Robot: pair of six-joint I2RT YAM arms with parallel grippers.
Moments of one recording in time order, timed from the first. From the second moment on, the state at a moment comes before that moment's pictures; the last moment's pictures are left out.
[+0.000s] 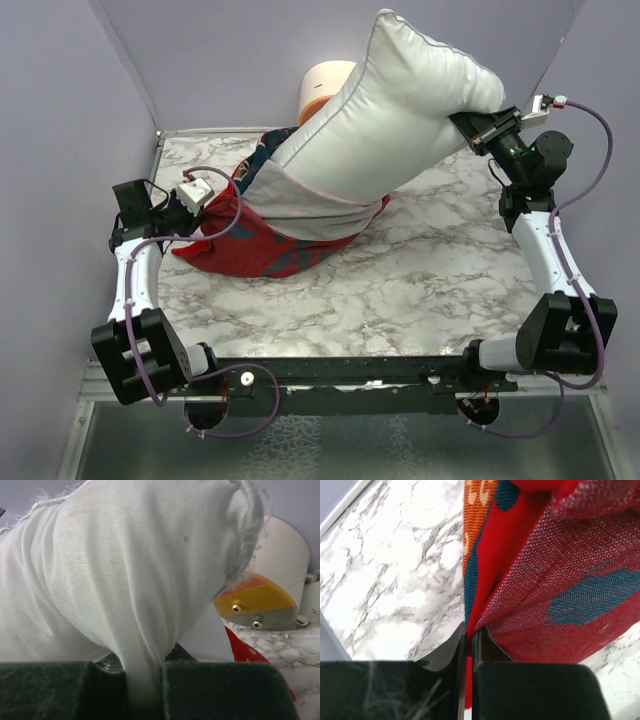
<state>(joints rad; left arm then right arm) 0.32 1.26 0.93 -0.42 0.80 0.84 -0.10 1.38 1.13 0.51 -0.56 1.09</state>
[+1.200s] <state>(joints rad) 0.22 1.22 1.78 -0.69 0.91 0.53 0.30 1.55 1.59 0.45 -0.52 0.77</state>
